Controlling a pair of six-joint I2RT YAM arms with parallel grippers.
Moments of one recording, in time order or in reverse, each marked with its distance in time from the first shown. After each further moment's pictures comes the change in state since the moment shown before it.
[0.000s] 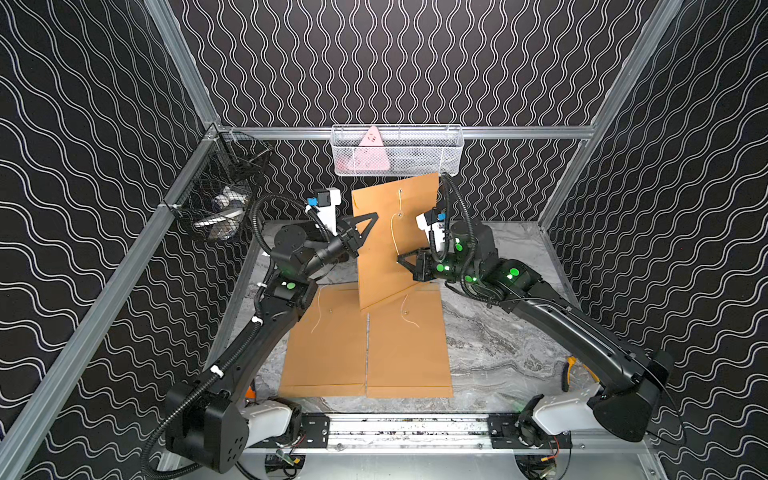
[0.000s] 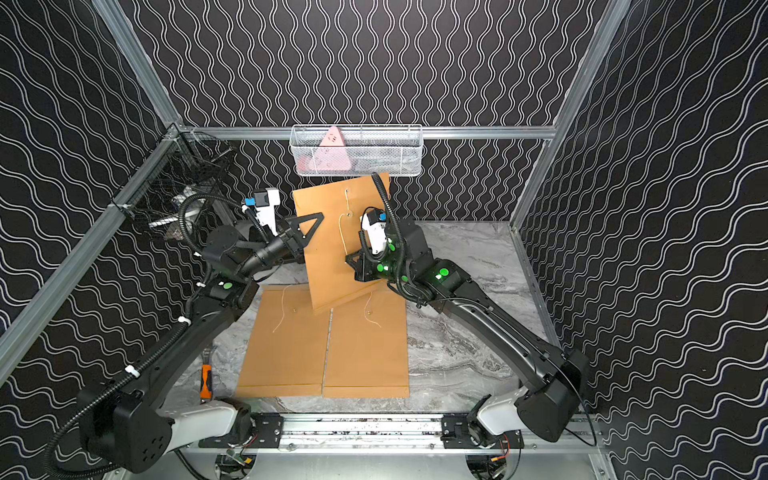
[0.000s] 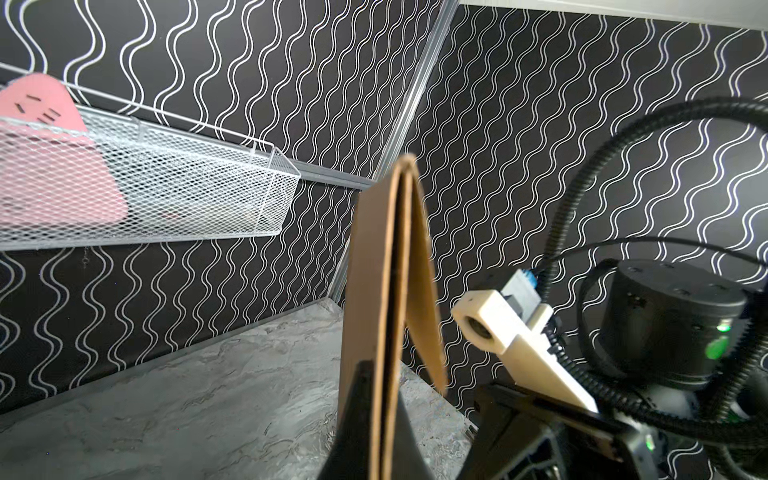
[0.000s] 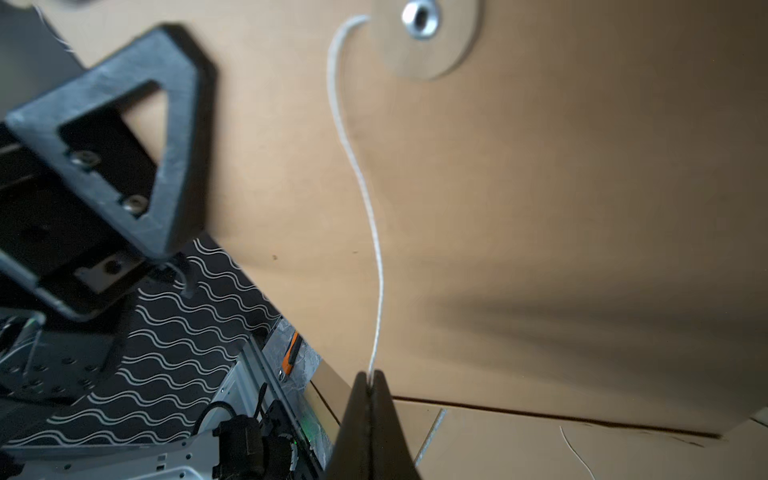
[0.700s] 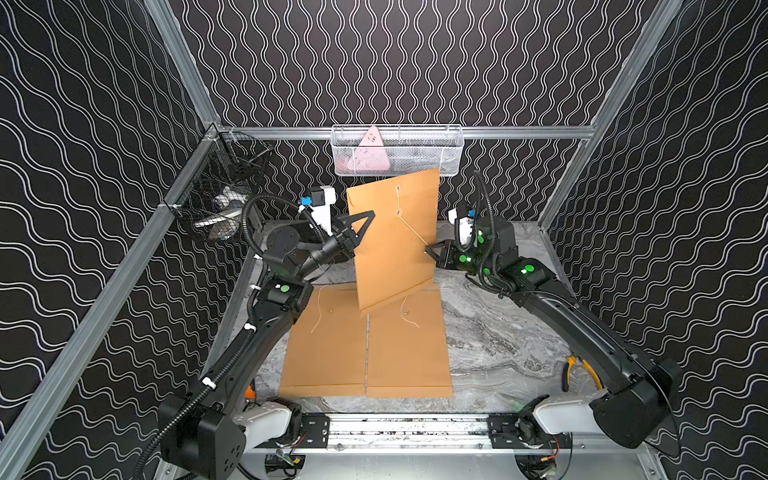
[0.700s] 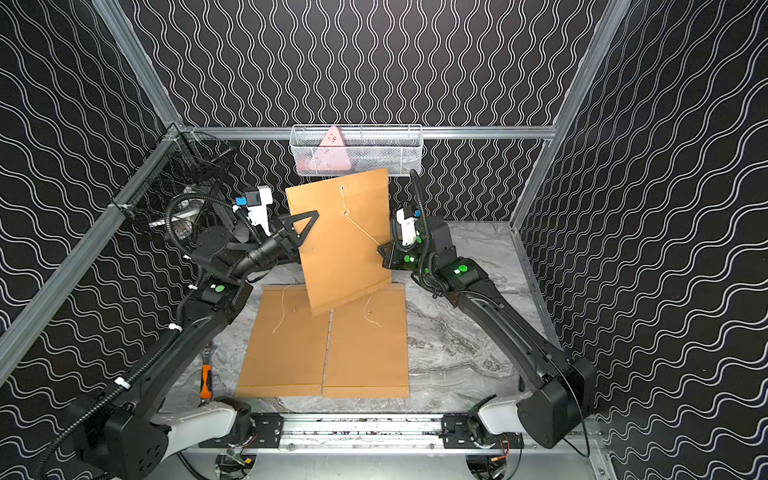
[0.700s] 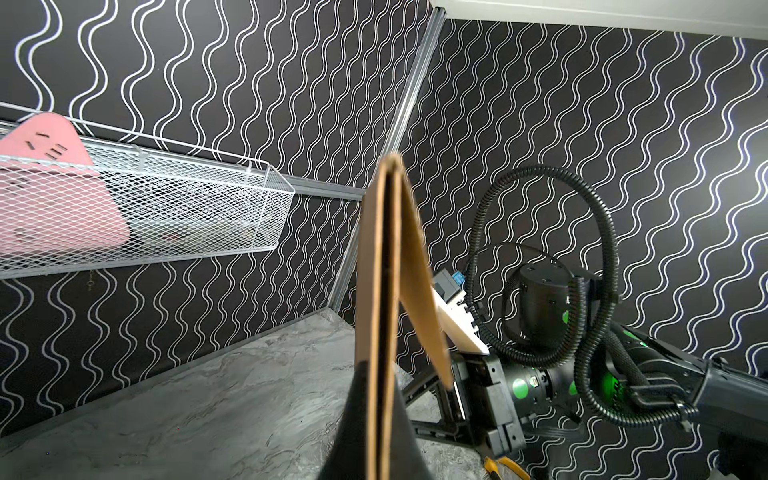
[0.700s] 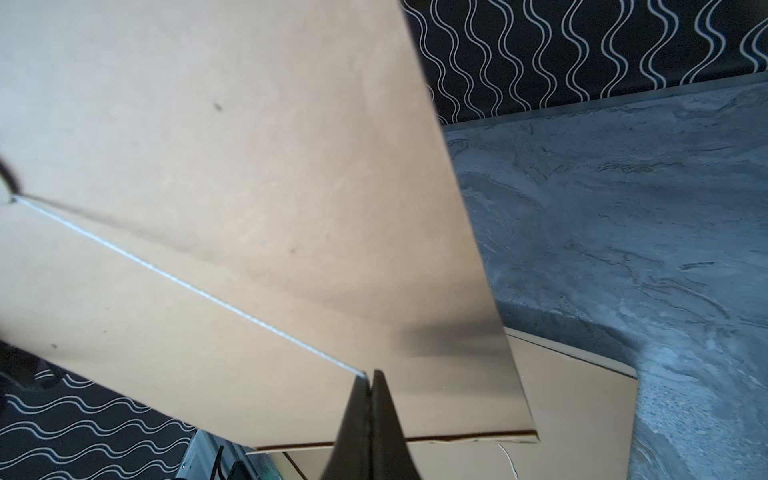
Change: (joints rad) left arm 0.007 -0.040 0.011 -0.029 0.005 0.005; right arm -0.207 -0.035 -0.102 0.042 -0.032 0.028
